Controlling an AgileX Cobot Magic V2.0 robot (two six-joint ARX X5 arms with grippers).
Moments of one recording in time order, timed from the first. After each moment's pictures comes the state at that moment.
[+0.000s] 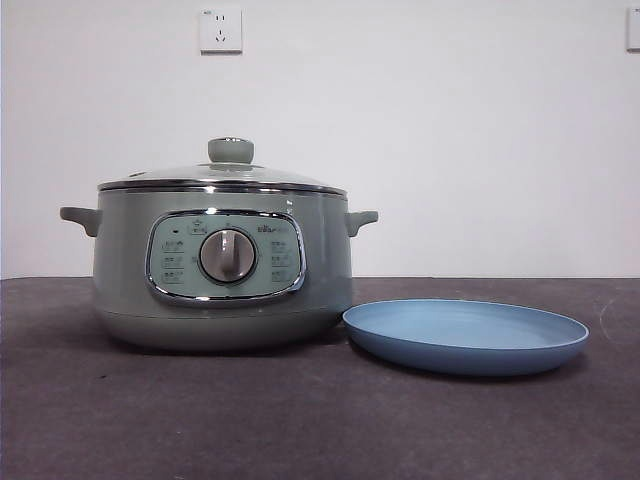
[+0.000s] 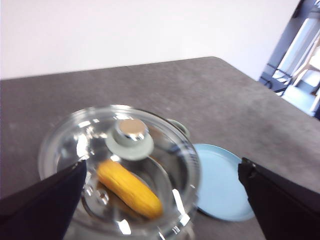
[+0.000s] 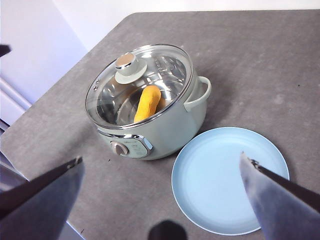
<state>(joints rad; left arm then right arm) -0.07 0.91 0.98 -0.40 0.59 -0.02 0.03 0.86 1.09 -0.78 -0.68 -0.05</state>
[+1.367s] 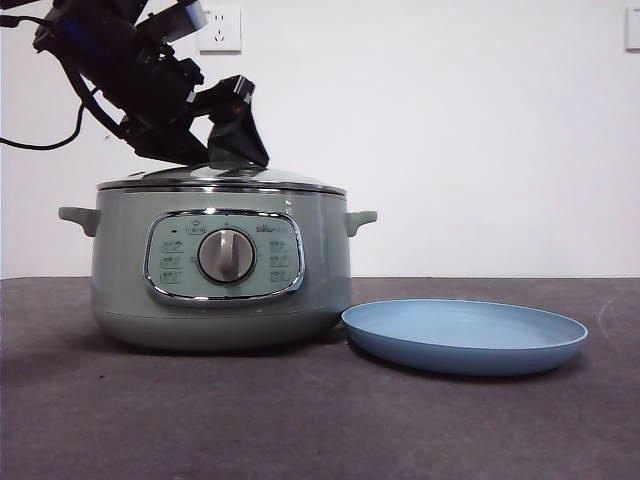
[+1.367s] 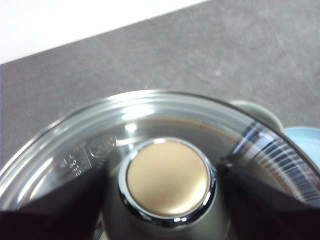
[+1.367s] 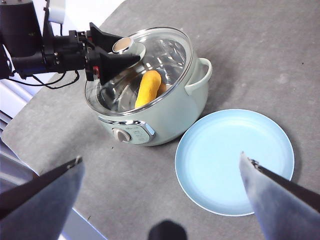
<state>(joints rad) -0.37 1.60 1.10 0.06 0.20 0.10 0.03 0.86 1.09 -0.85 -0.68 -0.05</state>
